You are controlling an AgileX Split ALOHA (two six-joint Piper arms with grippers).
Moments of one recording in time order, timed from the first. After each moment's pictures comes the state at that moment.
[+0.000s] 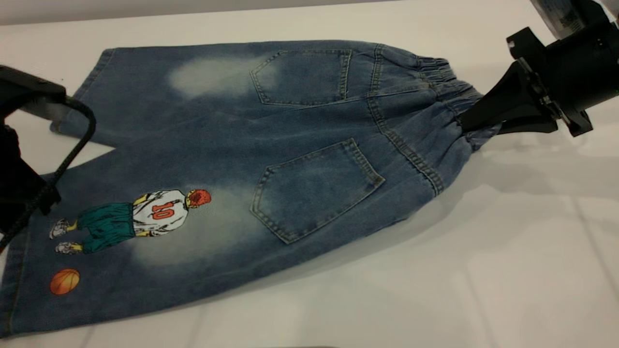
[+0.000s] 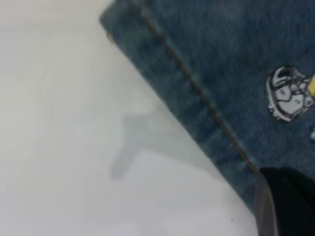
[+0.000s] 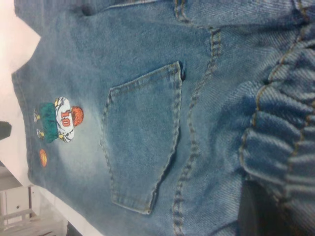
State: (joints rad) left arm -0.16 1.83 -0.68 0.36 0.39 -0.11; right arm -0.08 2.14 -0.91 1.45 0.87 -1.27
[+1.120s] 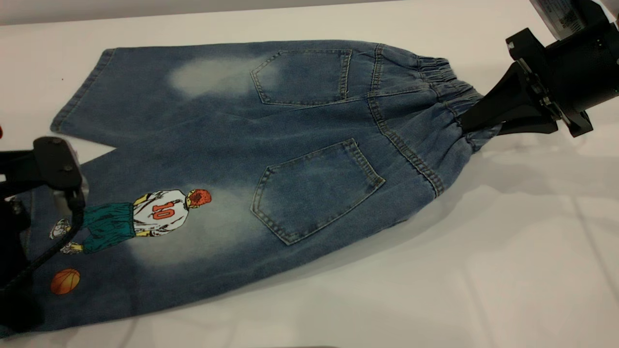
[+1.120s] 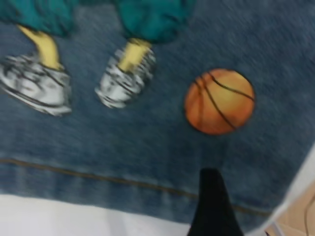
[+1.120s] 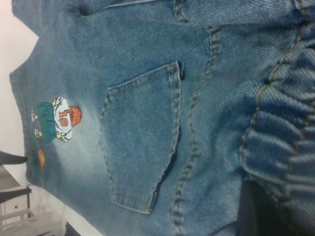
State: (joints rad) left arm -0.16 1.82 -0.50 0.01 0.30 0.78; right arm -0.08 2.14 -0.91 1.45 0.86 -1.27
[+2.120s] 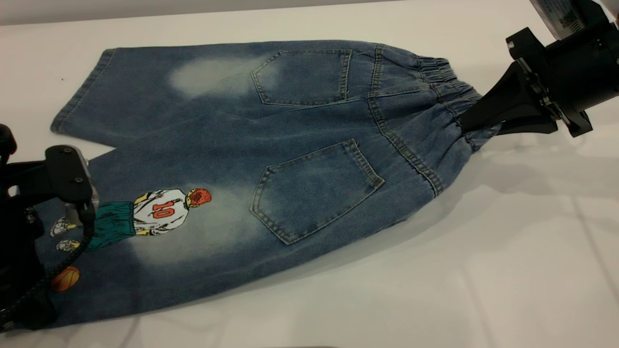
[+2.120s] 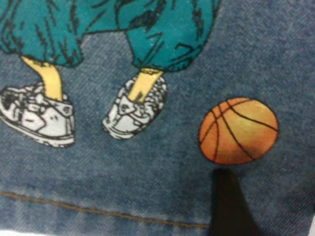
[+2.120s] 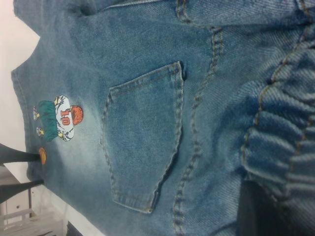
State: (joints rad) left arm -0.16 1.89 -0.49 0.02 0.17 0.79; right arm -0.08 2.14 -0.91 1.46 0.86 -1.27
